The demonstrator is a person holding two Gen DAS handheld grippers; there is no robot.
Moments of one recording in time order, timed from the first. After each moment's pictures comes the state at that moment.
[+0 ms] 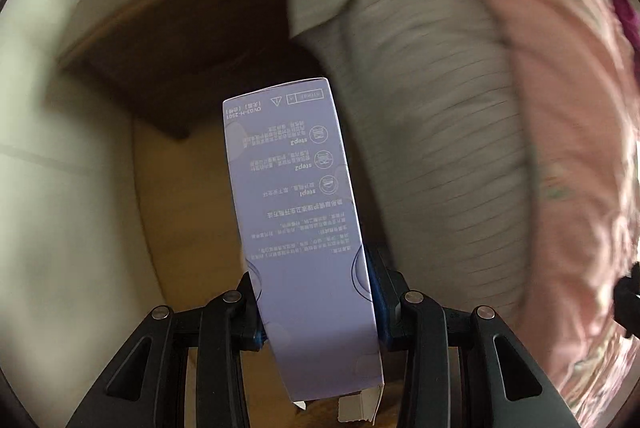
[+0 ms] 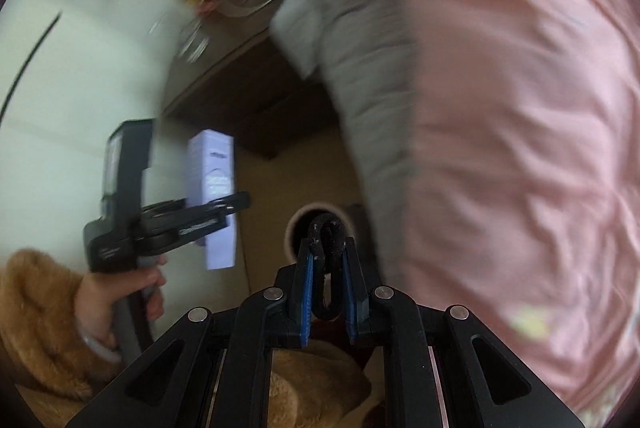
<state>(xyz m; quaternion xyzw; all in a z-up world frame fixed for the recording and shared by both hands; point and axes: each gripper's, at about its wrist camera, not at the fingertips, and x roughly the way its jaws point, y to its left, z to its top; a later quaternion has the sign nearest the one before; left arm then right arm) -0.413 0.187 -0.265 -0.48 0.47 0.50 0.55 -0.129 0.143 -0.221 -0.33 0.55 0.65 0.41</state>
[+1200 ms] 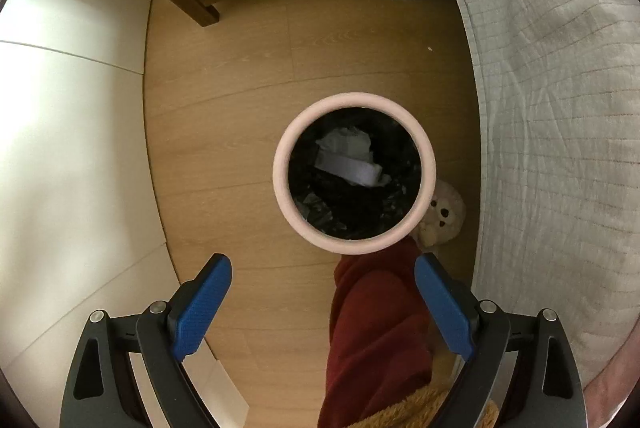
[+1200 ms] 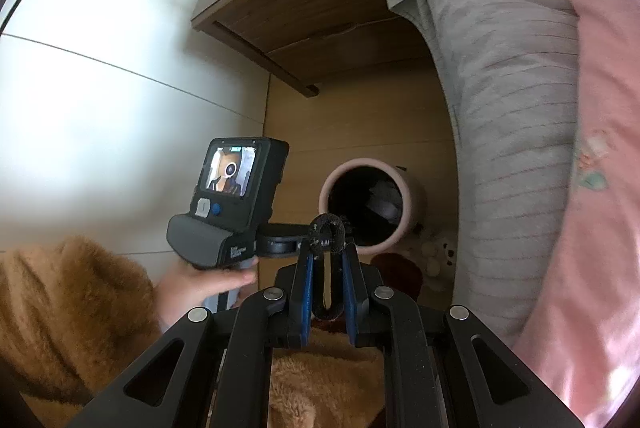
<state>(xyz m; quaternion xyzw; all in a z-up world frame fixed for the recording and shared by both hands) -0.475 0.155 -0.412 -0.56 0.52 0.48 0.43 -0.232 0.152 -0.293 -0.41 0.54 0.67 0.31</state>
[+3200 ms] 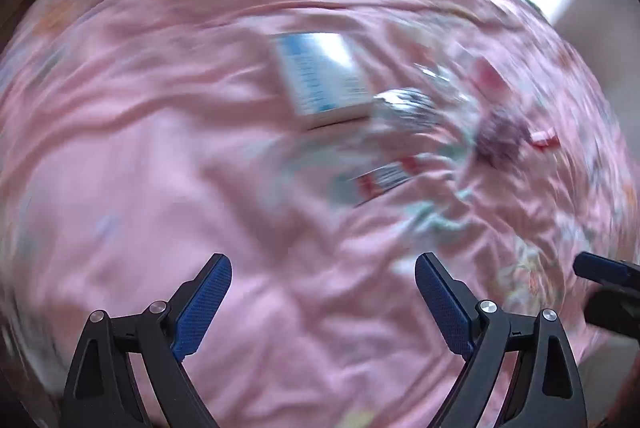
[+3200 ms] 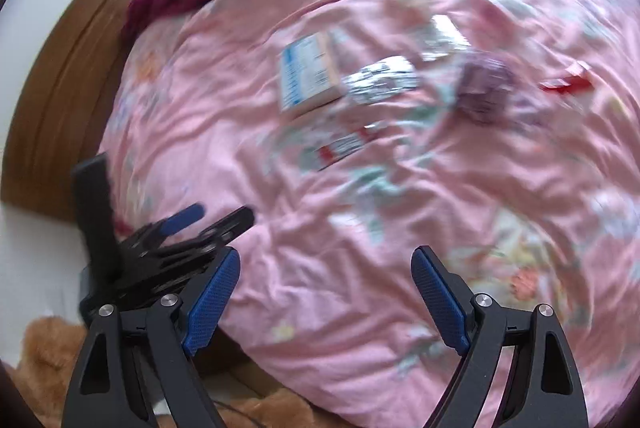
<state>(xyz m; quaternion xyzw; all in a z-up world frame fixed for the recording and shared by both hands) 0.036 0.155 -0.174 -0.12 0.57 0.06 0.81 0.128 -0.072 -0.159 0.07 0.62 0.30 0.72</state>
